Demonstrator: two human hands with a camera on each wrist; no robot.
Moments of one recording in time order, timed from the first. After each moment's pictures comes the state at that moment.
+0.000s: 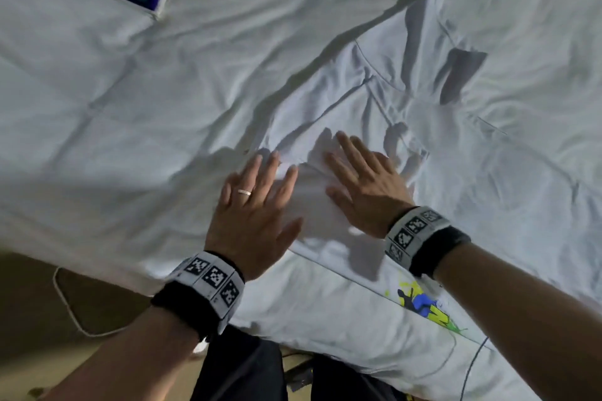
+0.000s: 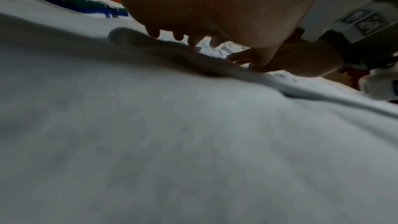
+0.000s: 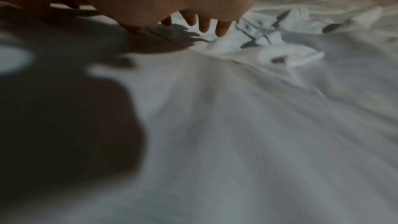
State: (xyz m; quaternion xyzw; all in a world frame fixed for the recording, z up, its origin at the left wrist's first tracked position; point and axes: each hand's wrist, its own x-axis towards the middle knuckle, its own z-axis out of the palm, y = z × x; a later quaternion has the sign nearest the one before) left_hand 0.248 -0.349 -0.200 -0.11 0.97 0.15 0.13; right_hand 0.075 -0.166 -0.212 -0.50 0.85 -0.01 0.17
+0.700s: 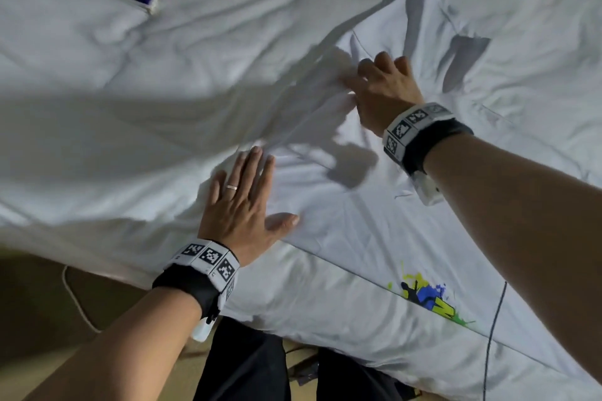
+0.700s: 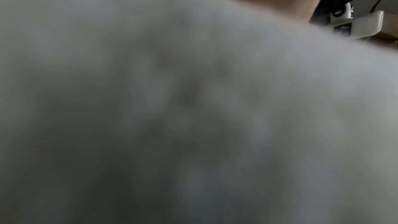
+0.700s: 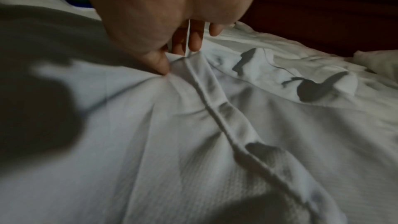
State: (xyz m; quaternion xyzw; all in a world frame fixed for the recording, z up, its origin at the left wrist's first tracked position) left_hand 0.257 -0.354 -0.232 -0.16 0.96 0.18 0.14; right_hand -0.032 -0.233 -0.204 -0.46 0.87 0.13 0.10
